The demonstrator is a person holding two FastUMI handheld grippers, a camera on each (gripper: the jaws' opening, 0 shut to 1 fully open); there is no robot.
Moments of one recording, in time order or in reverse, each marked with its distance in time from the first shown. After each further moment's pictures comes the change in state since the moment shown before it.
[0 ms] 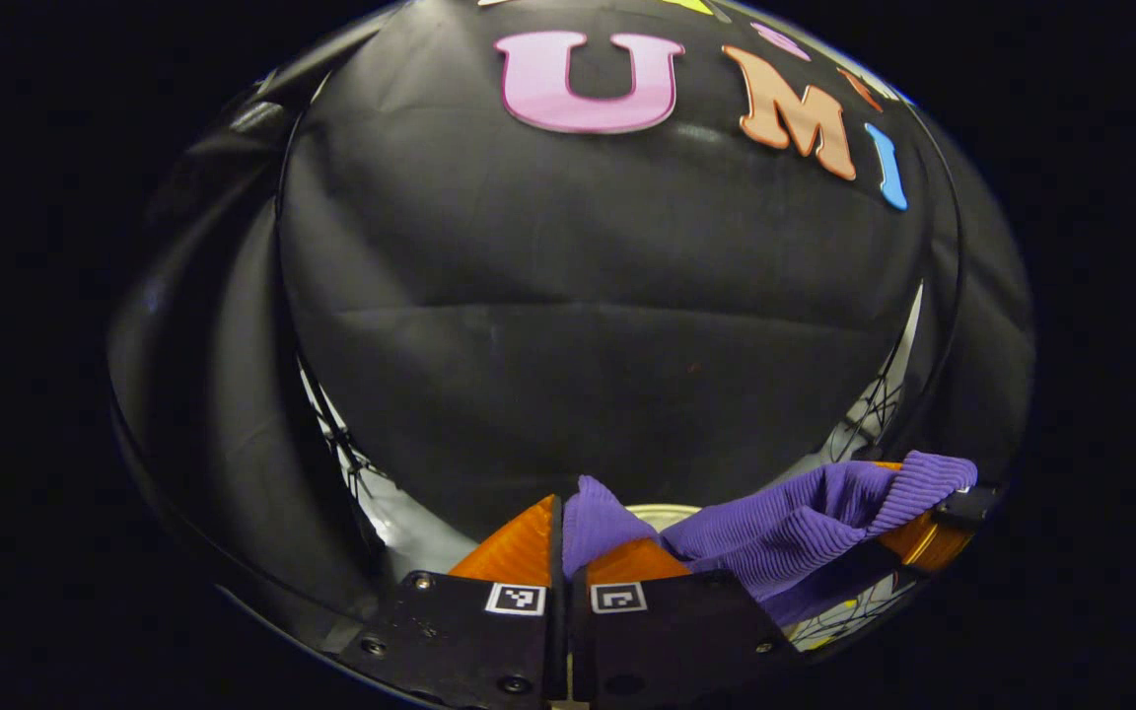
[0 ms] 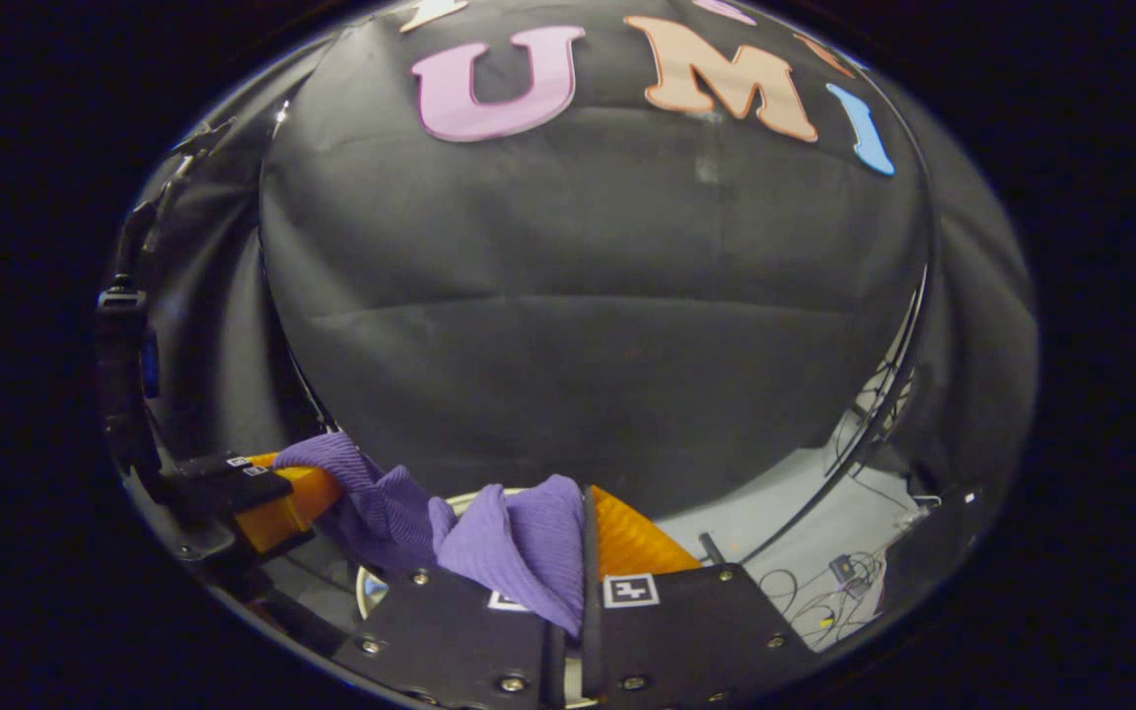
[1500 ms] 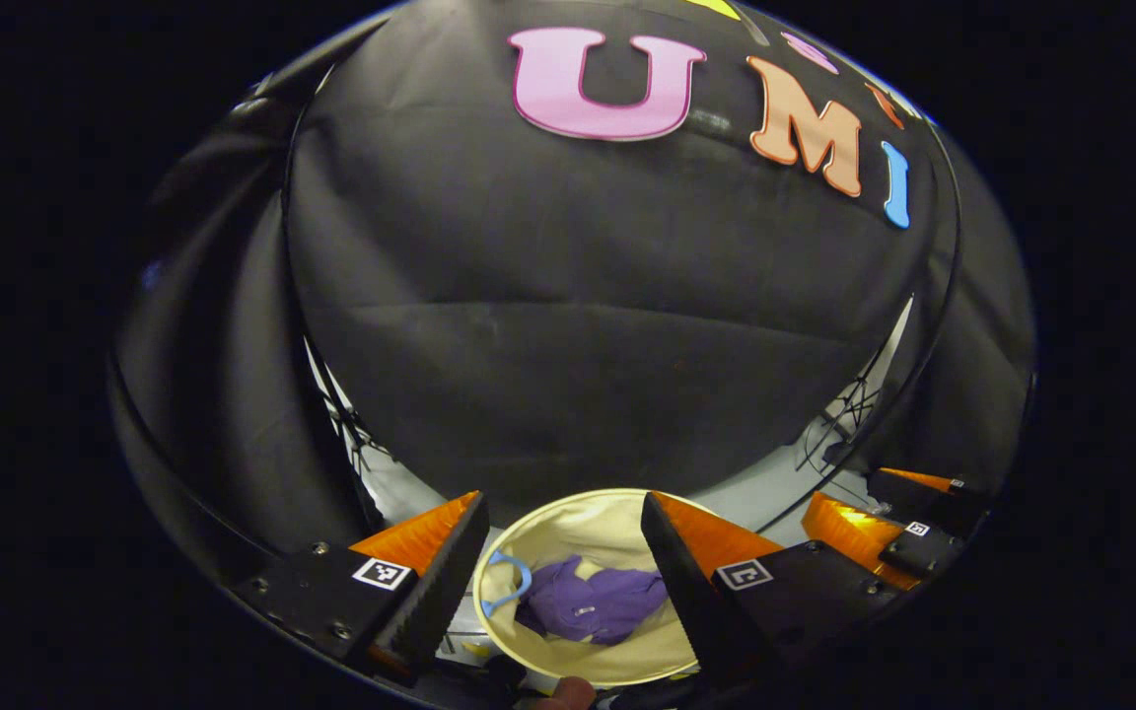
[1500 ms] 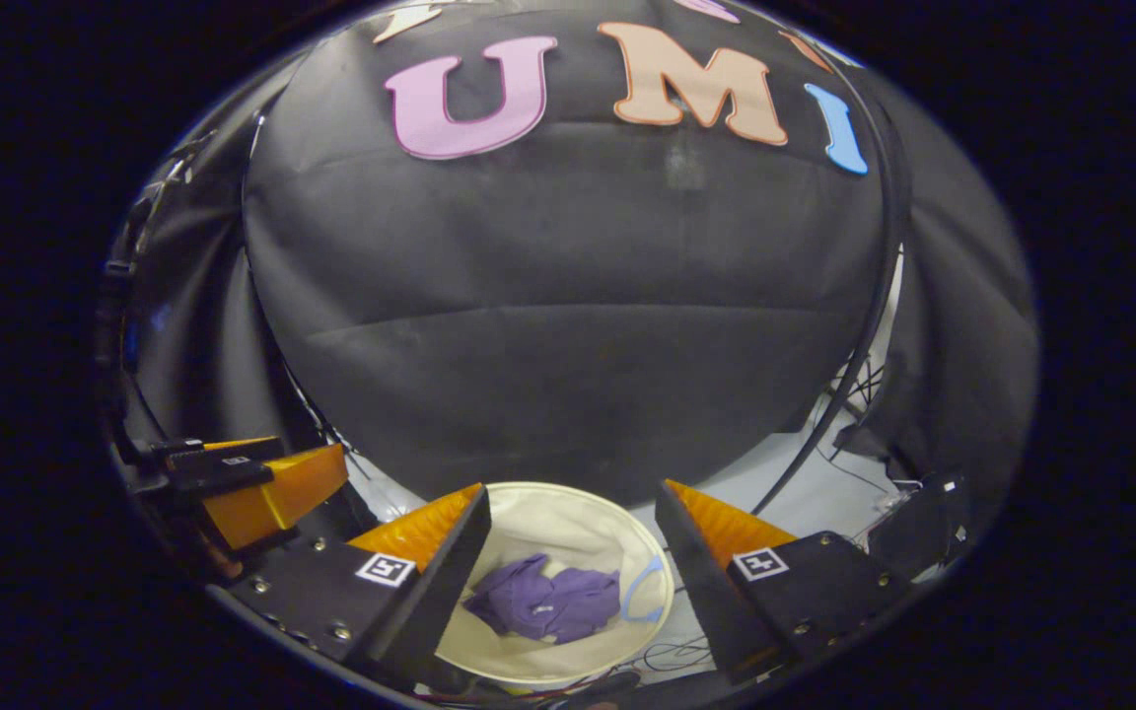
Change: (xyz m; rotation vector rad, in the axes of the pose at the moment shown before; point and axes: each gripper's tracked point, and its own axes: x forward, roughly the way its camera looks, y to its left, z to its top) left arm -0.062 -0.007 0.056 -0.055 0.028 -0.022; right arm -0.077 -0.012 0.062 0.043 -0.042 -0.065
